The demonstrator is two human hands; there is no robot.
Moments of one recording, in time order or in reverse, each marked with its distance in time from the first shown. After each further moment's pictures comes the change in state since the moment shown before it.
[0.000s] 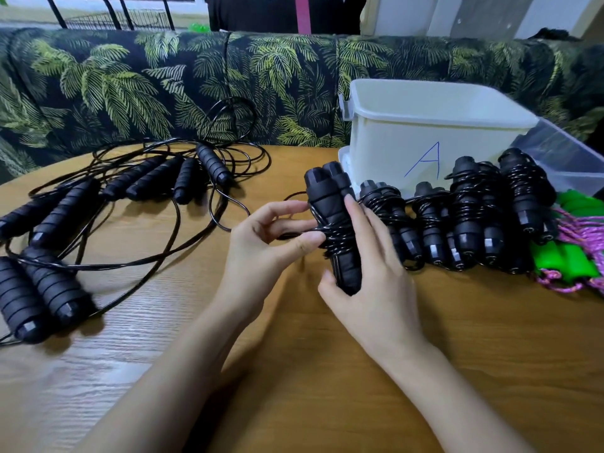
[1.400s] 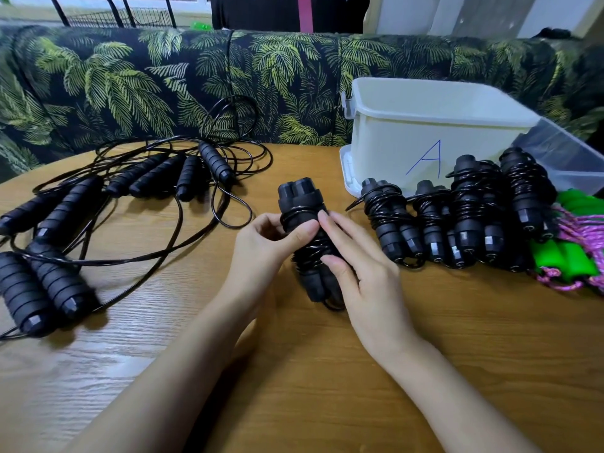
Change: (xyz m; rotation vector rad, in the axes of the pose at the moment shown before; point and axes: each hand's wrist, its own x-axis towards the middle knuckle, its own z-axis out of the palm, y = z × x) left_hand 0.004 -0.018 -0.010 0.040 0.065 -0.158; right_hand 0.003 0.004 0.007 0.316 -0.009 -0.188
